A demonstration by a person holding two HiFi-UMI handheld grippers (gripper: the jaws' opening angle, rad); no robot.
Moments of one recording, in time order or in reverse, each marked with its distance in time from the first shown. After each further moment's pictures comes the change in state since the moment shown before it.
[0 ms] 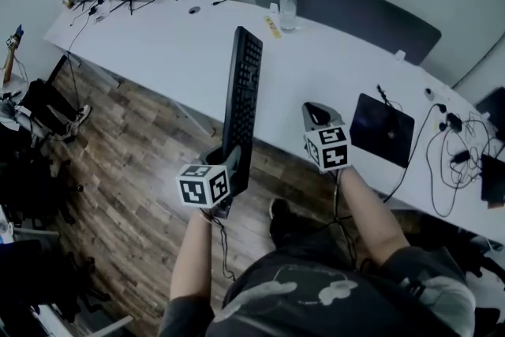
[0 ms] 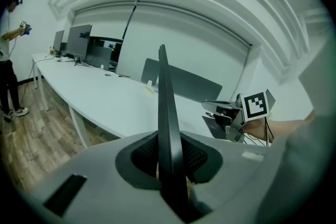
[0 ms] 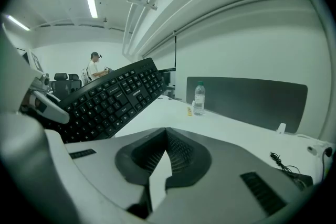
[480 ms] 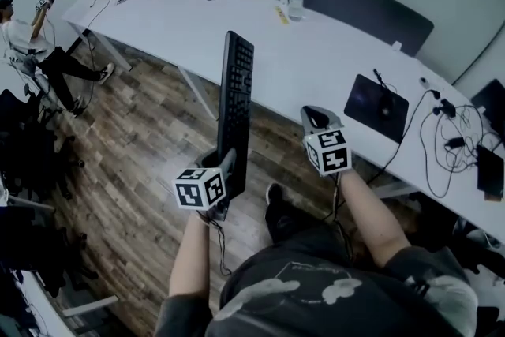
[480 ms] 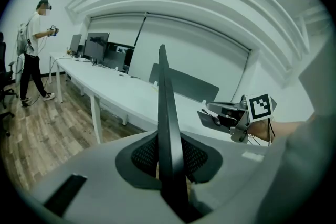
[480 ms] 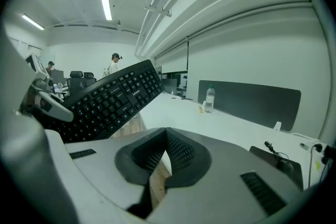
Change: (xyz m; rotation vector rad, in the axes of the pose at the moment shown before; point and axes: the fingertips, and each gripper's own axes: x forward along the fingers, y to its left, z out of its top) left arm -0.116 -0.046 -0.092 -0.067 -0.064 0.084; right arm -0.117 0.073 -0.033 -0.066 -0.026 0.088
